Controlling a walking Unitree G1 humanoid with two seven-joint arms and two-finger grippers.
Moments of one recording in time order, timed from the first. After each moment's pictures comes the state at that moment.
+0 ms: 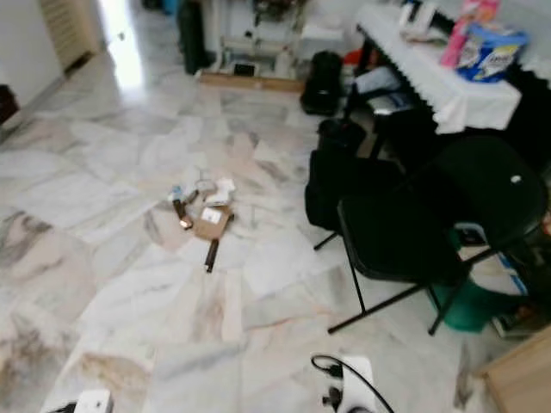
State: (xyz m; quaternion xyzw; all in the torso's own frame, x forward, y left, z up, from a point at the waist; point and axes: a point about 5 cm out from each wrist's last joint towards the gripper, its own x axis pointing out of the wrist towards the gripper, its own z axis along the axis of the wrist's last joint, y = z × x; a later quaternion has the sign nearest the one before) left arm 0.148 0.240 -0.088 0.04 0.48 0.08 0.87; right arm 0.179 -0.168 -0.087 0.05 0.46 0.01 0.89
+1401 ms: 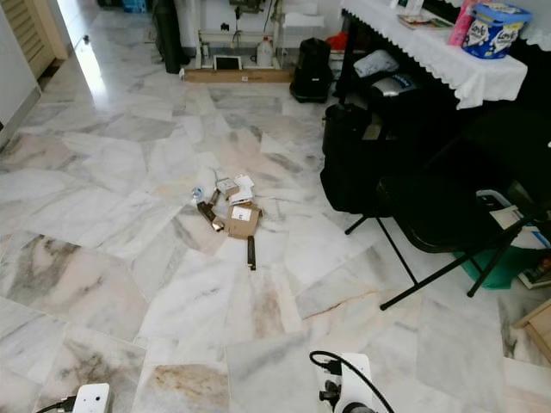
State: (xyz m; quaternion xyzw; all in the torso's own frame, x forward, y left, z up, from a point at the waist) left arm 0.150 0.239 -0.087 0.03 0.47 0.09 0.88; right arm 0.177 -0.171 -0.087 0.06 0.45 0.00 0.89
